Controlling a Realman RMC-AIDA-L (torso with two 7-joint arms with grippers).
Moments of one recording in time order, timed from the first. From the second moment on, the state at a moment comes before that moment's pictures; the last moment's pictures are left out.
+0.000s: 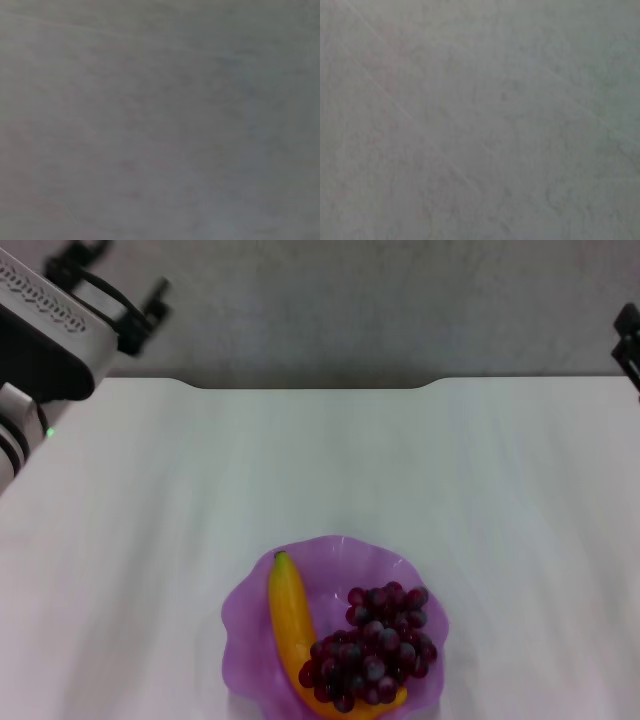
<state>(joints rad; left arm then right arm) -0.22 -2.03 -1.37 -1.39 1.94 0.10 1.52 -0.11 2.00 -1.90 -1.32 0.23 -0.62 0.06</state>
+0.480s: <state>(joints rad) -0.30 -2.03 -1.25 -1.10 2.31 0.86 1.19 -0.09 2.00 -1.91 -1.30 0.23 -0.61 0.06</state>
